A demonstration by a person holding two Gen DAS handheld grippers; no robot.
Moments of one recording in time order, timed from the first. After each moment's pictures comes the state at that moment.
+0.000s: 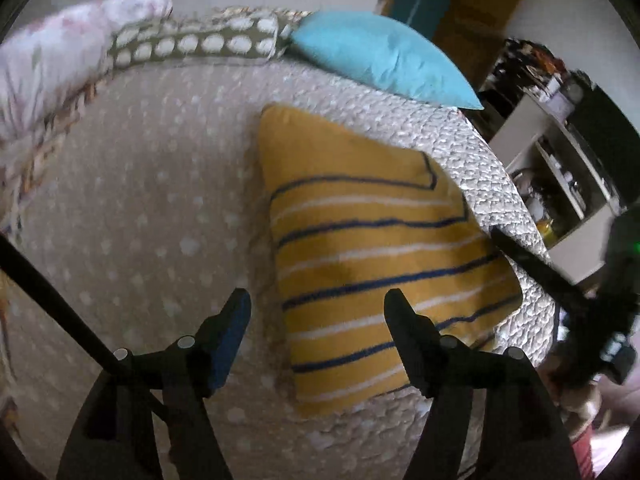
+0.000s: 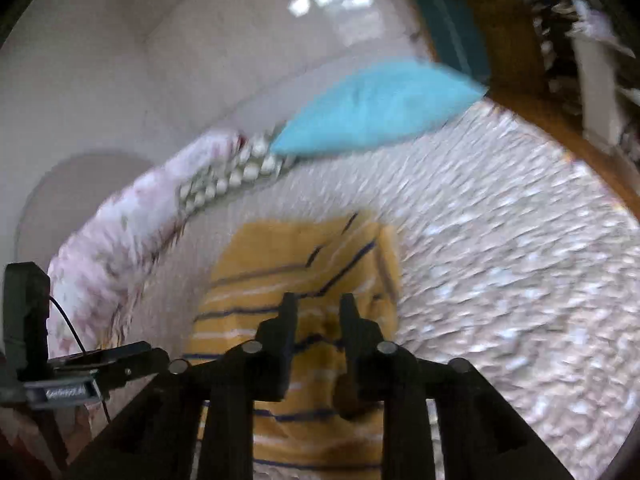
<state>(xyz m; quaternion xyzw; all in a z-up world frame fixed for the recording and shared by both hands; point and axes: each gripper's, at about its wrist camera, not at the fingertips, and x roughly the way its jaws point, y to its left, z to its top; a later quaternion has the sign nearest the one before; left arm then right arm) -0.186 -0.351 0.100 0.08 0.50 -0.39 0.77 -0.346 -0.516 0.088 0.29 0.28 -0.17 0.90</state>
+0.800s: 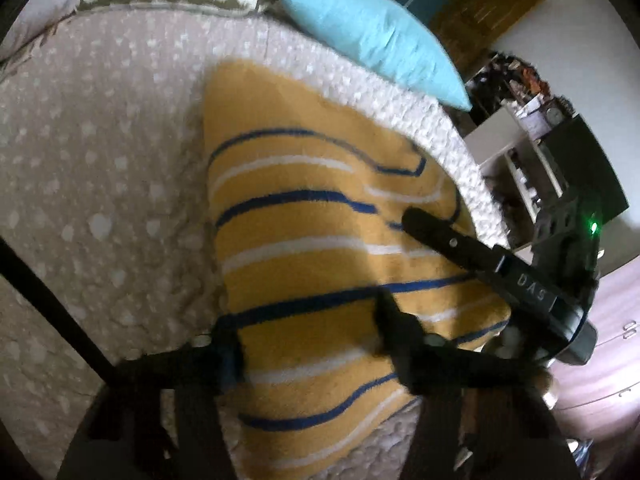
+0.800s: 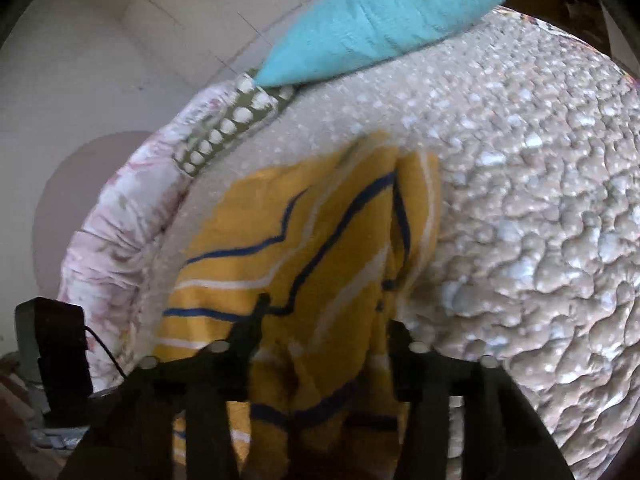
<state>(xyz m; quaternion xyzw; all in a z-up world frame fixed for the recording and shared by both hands) -0.167 -0.387 0.065 0.01 0.55 -0.44 0.72 -0.292 -0.550 0.044 0.38 0.32 -0.10 0.86</state>
